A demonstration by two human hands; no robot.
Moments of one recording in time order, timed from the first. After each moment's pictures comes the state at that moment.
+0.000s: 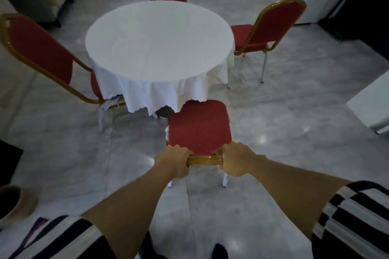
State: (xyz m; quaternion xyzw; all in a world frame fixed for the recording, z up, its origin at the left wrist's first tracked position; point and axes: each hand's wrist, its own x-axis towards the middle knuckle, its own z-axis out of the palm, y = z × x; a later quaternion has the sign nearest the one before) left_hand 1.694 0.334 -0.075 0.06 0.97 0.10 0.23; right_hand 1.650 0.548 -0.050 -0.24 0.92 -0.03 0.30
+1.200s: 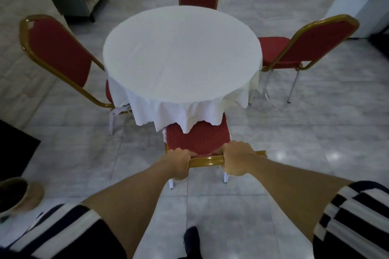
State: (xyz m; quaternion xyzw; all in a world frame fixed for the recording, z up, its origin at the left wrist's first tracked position) left_hand 1.539 0.317 -0.080 -0.03 0.94 0.18 0.27; right_hand 1.455 0.520 -0.052 -0.32 0.91 0.00 0.28
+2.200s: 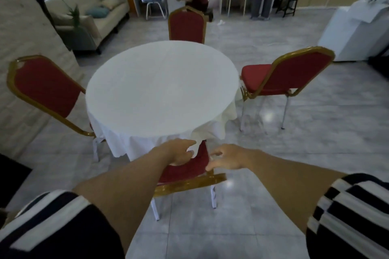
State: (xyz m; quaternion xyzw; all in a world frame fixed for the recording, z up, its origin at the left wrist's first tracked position) left_hand 1.358 0.431 0.004 -0.06 0.95 0.15 0.28; right_hand 1.295 0.641 0.007 -0.24 0.86 -0.17 0.41
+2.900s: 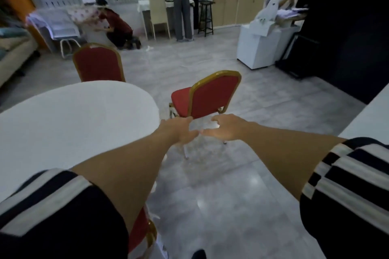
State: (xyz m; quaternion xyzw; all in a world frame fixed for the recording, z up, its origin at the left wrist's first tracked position) left_hand 1.044 0.666 0.073 0.09 0.98 0.05 0.16; right_hand 1.039 0.865 0.085 -0.10 0.96 -0.16 0.20
